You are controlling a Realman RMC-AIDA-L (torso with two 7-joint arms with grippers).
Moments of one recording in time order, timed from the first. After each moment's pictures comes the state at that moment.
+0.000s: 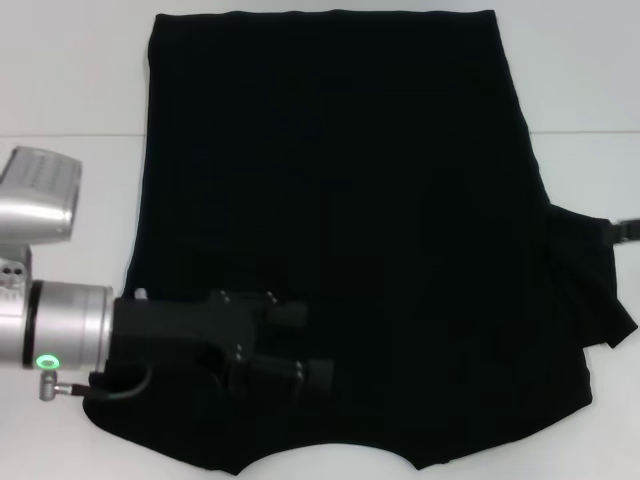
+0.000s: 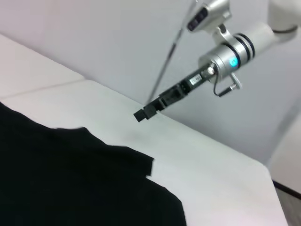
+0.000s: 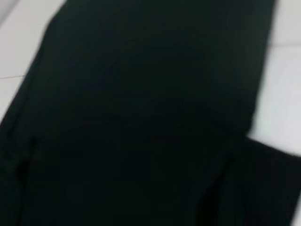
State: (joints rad) left arm -0.59 -2.12 0.65 0.69 2.16 1.72 -1.52; right arm 0.65 1.89 -0.57 -0.82 -2.46 -1.47 2.31
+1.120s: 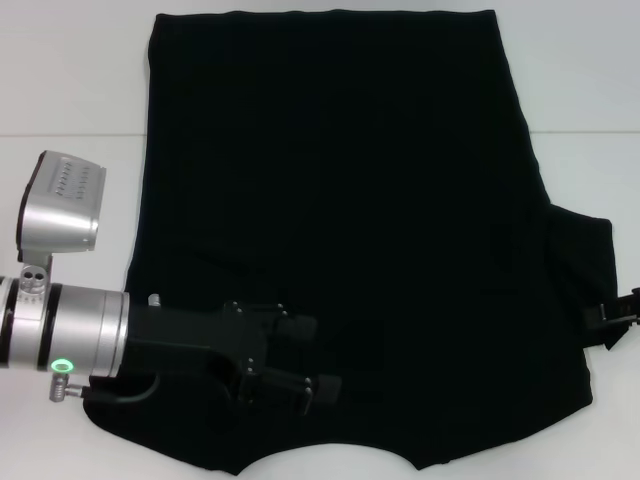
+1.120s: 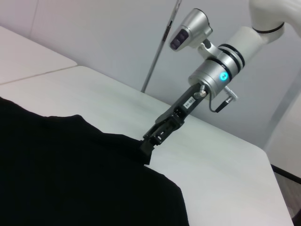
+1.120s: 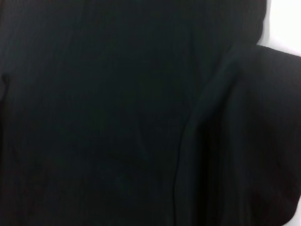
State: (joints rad) left arm -0.60 -2.13 0.70 0.69 2.17 1.69 -1.51; right arm 0.67 1.90 -0.61 -0.62 -2.56 -1.38 2.30
